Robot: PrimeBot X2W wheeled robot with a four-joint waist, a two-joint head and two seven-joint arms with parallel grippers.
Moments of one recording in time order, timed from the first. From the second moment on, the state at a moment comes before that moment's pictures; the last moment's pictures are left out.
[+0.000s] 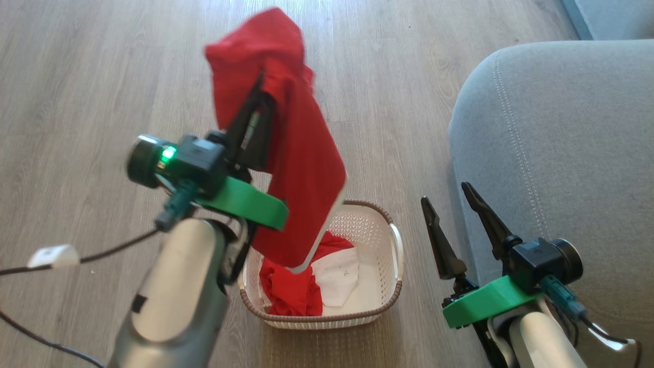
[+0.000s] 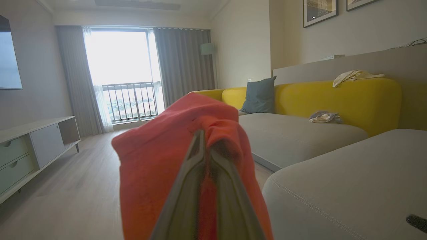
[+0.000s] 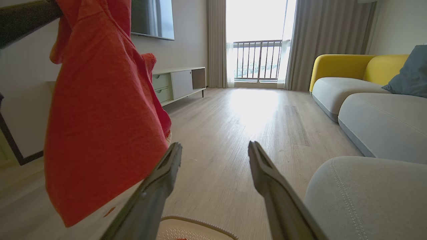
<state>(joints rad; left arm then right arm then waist) -0.46 0.04 -0.34 0.15 -0.18 0.04 -0.25 -0.07 -0.05 0.21 0.09 0.11 0.13 -0.26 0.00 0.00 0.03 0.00</state>
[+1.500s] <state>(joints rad) -0.41 0.04 -0.58 0.18 -0.18 -0.01 -0.25 -0.23 -0.31 0.57 0.15 0.25 0.13 -0.26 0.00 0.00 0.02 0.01</state>
